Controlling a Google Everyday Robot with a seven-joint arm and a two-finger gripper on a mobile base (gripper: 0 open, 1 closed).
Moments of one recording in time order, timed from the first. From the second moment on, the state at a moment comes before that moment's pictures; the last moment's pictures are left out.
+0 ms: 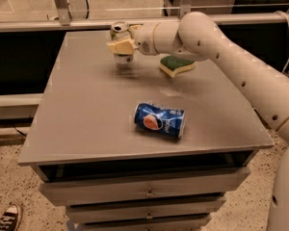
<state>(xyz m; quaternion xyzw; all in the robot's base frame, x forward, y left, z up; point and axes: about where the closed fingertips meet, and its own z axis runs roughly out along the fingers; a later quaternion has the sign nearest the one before) 0.755 0.053 0.913 -0.43 0.66 0.26 0.56</state>
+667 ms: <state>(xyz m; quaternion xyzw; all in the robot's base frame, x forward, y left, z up) 0.756 0.038 0.913 -0.42 0.67 0.24 0.57</state>
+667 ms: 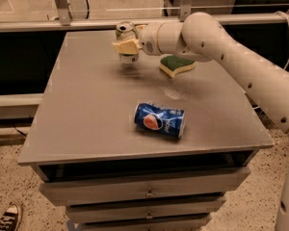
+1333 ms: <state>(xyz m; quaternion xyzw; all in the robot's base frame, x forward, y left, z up) 0.806 -0.045 0.921 -0.36 0.68 0.17 0.61</state>
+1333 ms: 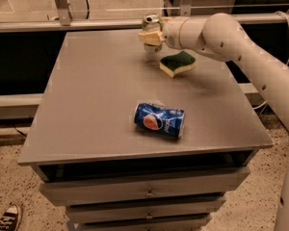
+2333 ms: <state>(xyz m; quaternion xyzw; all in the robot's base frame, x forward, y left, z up) 0.823 -0.125 0.917 -0.29 0.71 0.14 0.62</state>
